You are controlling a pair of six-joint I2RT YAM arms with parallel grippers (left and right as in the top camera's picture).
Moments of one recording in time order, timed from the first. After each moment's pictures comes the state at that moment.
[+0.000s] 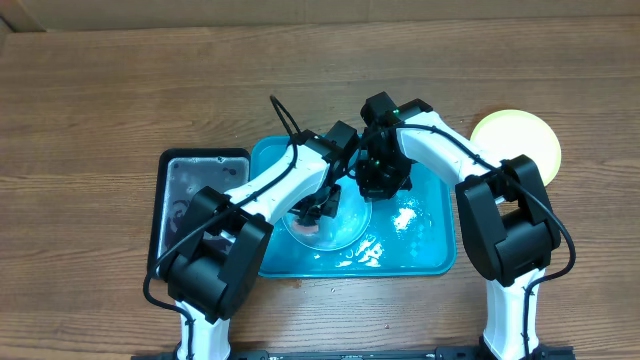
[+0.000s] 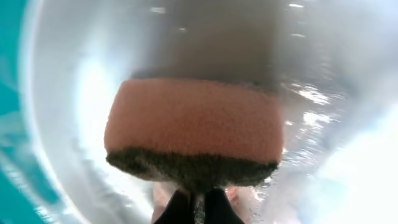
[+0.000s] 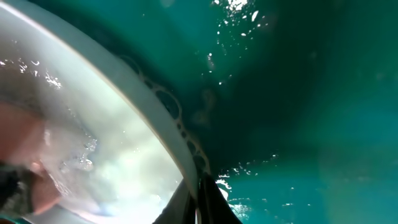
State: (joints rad) left arm -0.59 2.02 1.37 -0.99 -0.06 -0.39; right arm 0.44 2.14 1.53 -1.04 -0.32 0.28
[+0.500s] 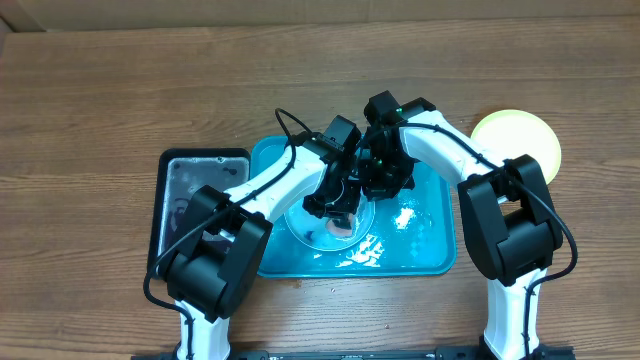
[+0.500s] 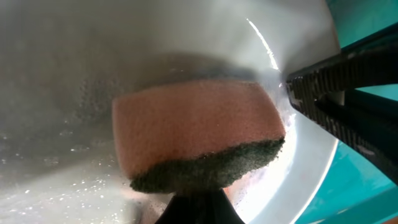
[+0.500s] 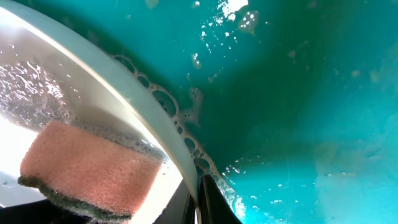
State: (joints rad) left arm -0.58 2.02 1.35 -0.83 0.29 -0.39; right arm 0.43 2.14 1.53 -1.04 -0.32 0.27
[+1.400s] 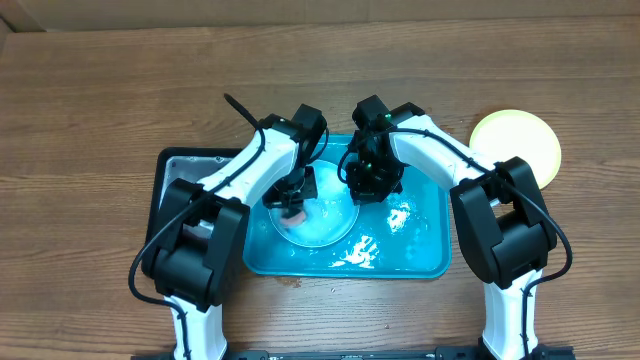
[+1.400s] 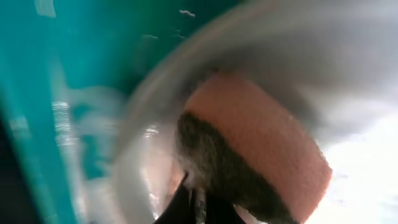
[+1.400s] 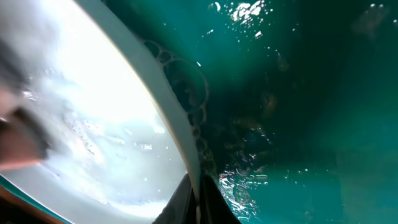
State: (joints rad) left arm -0.43 2.03 1.41 -1.07 -0.09 -0.60; right arm 0.47 2.14 1.52 -1.02 -0.38 0.29
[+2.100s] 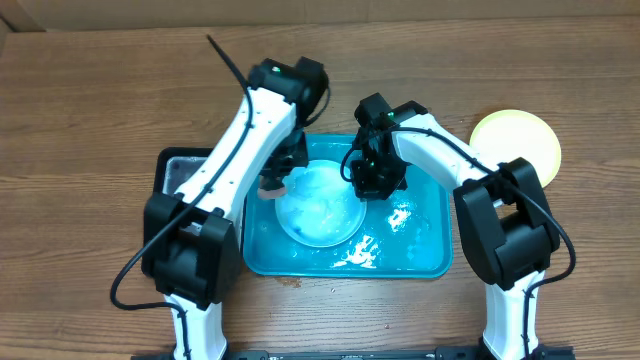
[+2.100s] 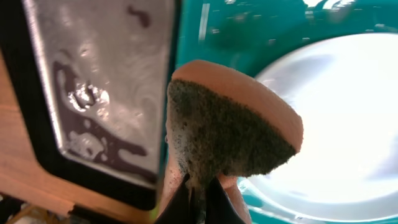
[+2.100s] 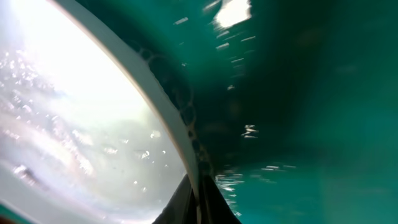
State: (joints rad) left arm -0.41 2.02 1.84 -1.54 -0.21 -0.59; right arm 0.46 2.12 1.52 -1.02 -0.29 0.28
